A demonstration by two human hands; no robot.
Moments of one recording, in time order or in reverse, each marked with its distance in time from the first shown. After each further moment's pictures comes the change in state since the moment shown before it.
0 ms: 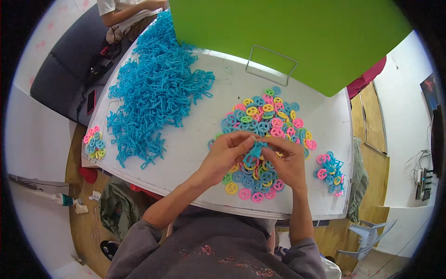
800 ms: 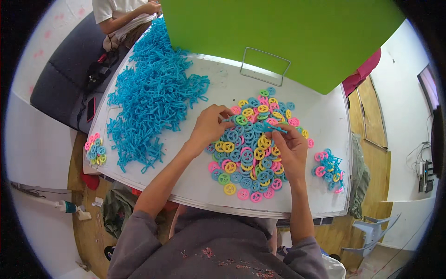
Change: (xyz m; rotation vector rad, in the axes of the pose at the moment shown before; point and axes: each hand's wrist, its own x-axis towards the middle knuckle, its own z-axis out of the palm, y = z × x) left_hand 0.056 0.033 -0.042 1.294 0.294 0.271; right_hand 0.009 0.026 -0.007 0.255 0.330 -0.144
